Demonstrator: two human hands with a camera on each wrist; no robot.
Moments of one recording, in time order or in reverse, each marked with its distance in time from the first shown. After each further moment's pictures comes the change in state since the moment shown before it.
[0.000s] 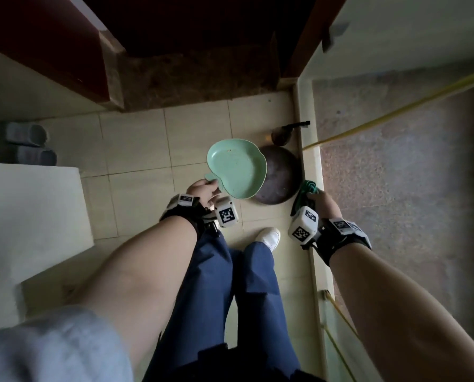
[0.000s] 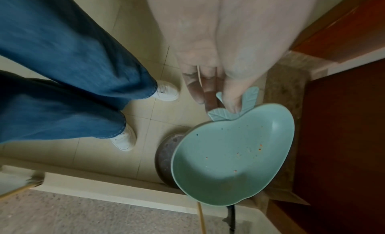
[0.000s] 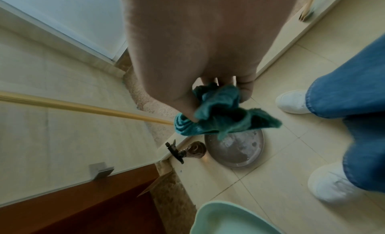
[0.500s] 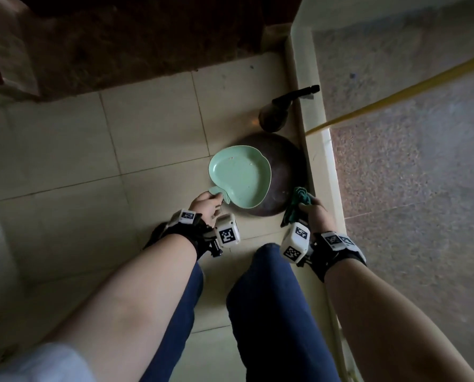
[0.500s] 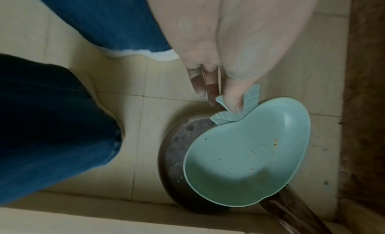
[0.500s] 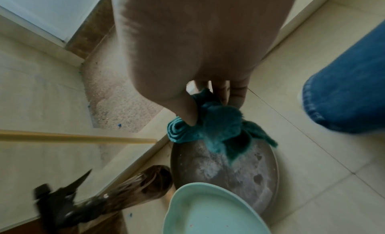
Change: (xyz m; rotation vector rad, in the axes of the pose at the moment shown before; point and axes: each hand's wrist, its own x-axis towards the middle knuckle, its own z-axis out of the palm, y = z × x) left_hand 0.251 -0.110 0.110 0.090 -0.080 -0.031; right_hand 0.239 0.115 0.035 0.296 0.074 0.093
